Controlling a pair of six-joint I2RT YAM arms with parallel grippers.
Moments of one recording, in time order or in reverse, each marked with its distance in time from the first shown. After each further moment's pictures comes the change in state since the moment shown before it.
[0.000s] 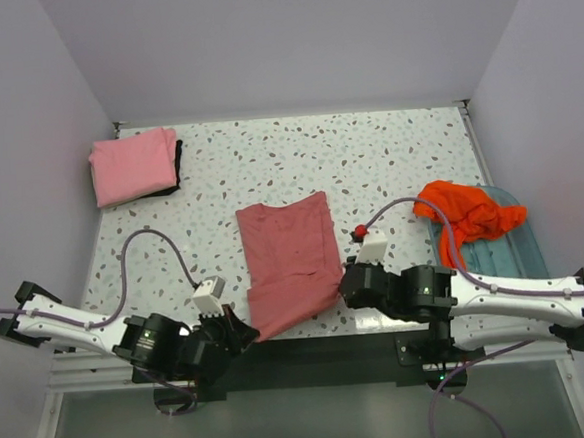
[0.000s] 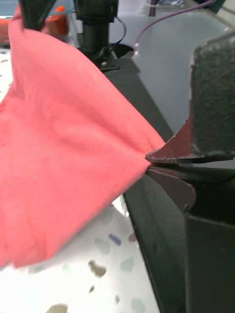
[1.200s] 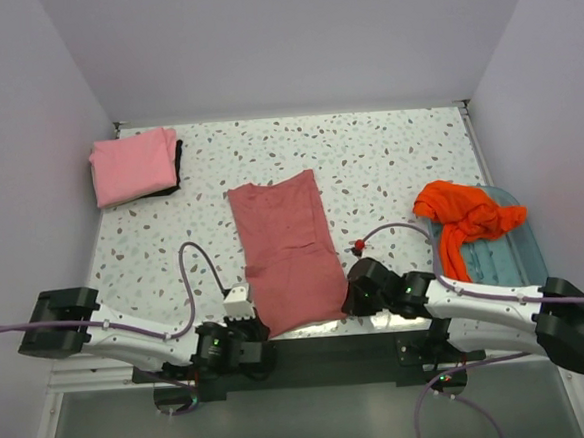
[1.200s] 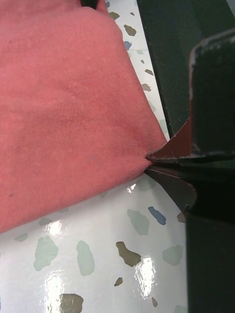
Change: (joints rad) left arm 0.163 0.558 -0.120 0.382 0.011 0.013; right arm -0.347 0.083 -0.406 0.475 -0.465 -0.140
